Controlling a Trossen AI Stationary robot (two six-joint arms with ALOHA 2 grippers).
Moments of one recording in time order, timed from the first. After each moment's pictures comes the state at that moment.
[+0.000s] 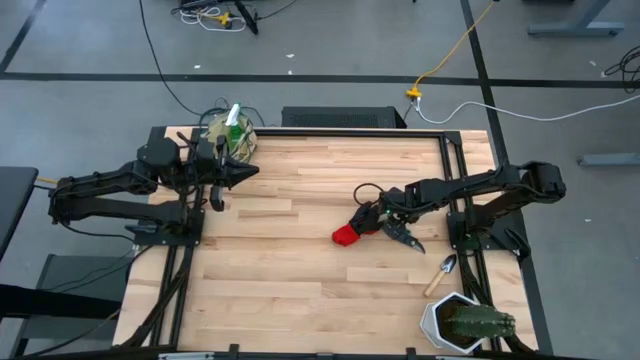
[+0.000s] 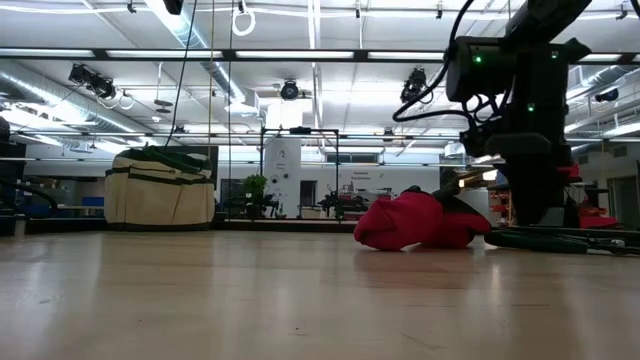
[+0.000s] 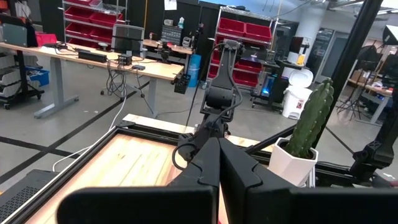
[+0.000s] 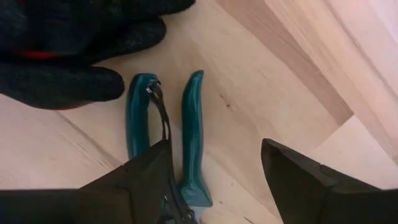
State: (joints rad) left arm 0.14 0.68 0.83 -0.13 0.02 -0.19; right arm -0.05 1.40 0.73 -0.82 0.09 0.71
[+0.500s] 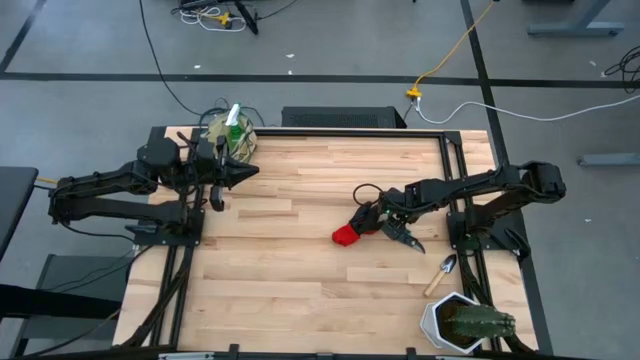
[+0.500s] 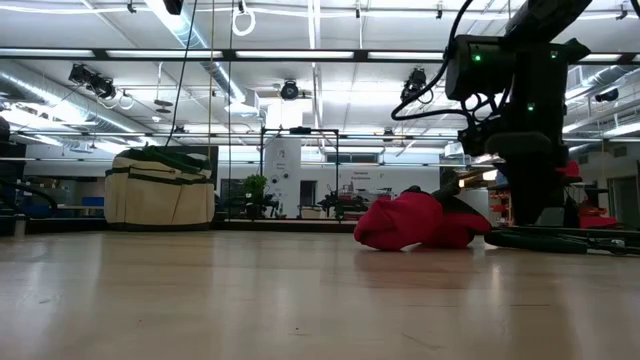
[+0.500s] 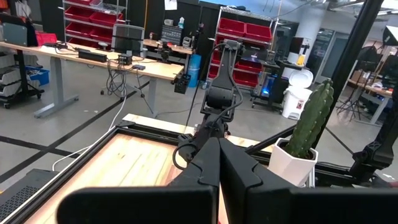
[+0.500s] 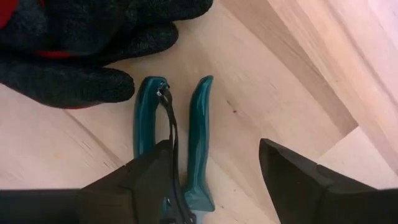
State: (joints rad) left arm 0.14 0.68 0.83 -0.13 0.02 -0.19; right arm -0.05 1.40 0.73 -0.80 0.09 0.67
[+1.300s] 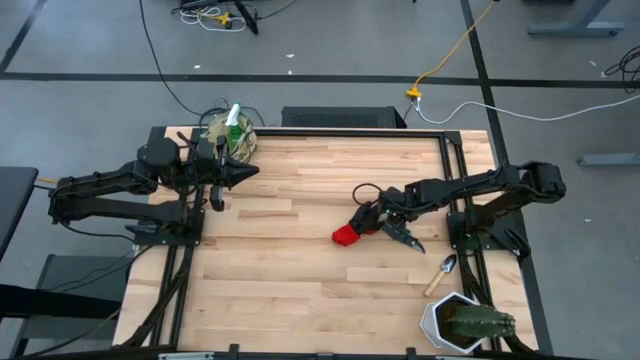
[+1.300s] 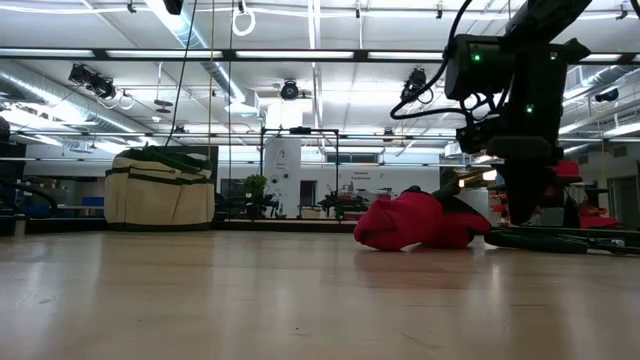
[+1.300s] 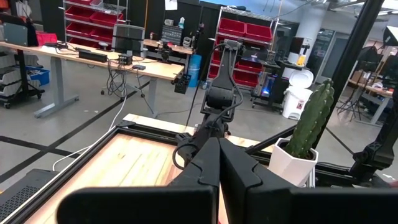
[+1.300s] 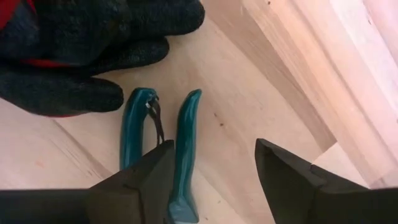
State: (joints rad) left arm 0.14 0.68 0.83 -0.13 0.02 -0.19; right arm -0.05 1.40 0.73 -0.79 0.15 0.61
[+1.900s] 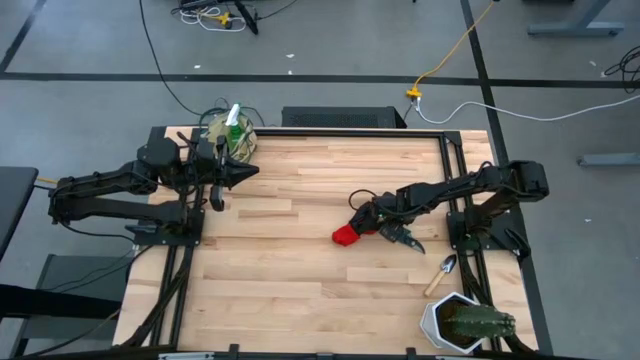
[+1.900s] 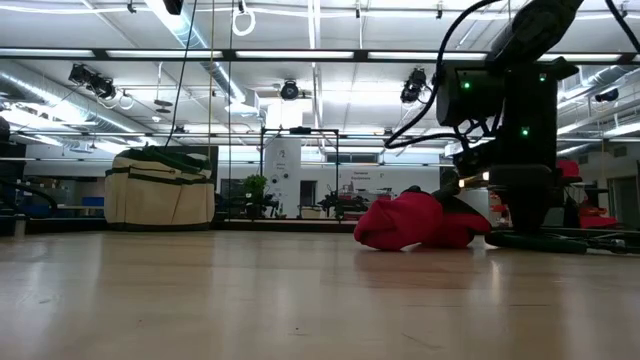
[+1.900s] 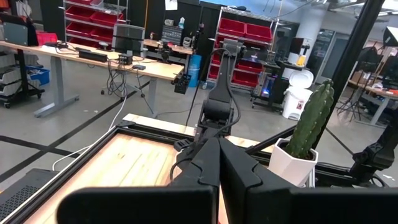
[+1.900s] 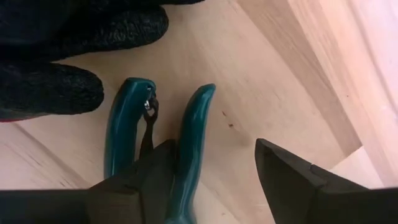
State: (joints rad) left arm 0.14 0.68 0.83 -0.13 0.02 -0.19; right arm -0.05 1.54 0.74 -0.76 0.13 0.59
